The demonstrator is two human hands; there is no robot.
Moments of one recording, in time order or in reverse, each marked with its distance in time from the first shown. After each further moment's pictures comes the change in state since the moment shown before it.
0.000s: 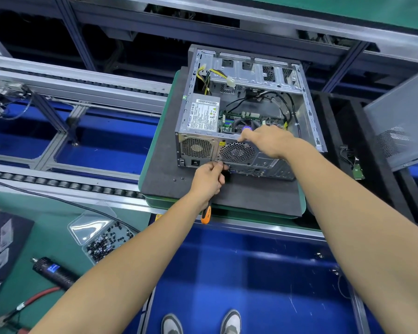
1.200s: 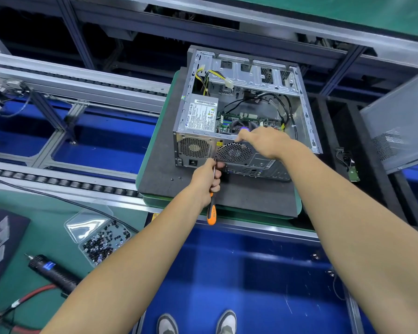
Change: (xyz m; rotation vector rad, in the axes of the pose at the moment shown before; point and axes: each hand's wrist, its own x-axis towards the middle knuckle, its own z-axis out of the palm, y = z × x) left_hand 0.000 0.016 0.008 -0.299 0.049 -0.261; right_hand -0.002 -0.001 -0.002 0.043 -0.011 -0.014
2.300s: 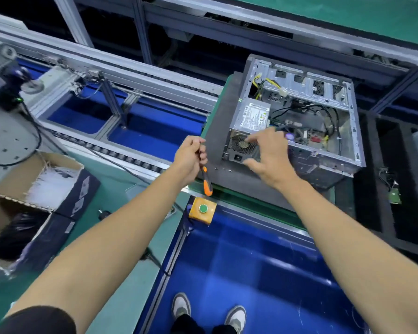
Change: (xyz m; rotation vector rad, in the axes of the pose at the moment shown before) left_hand -0.068 0.068 -0.138 -0.087 0.054 0.427; right_hand -0.033 -0.122 0.031 0.410 0.596 -0.252
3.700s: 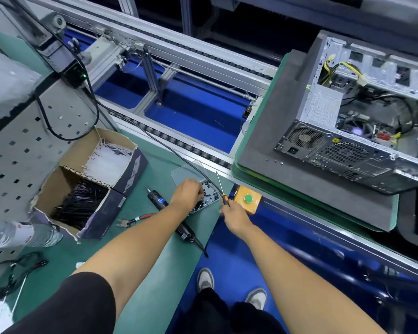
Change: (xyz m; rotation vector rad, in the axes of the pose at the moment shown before) left_hand -0.051 -0.063 -0.183 1.659 -0.046 -0.026; right_hand -0.092 -0.138 0.215 0.661 -0.595 0.858
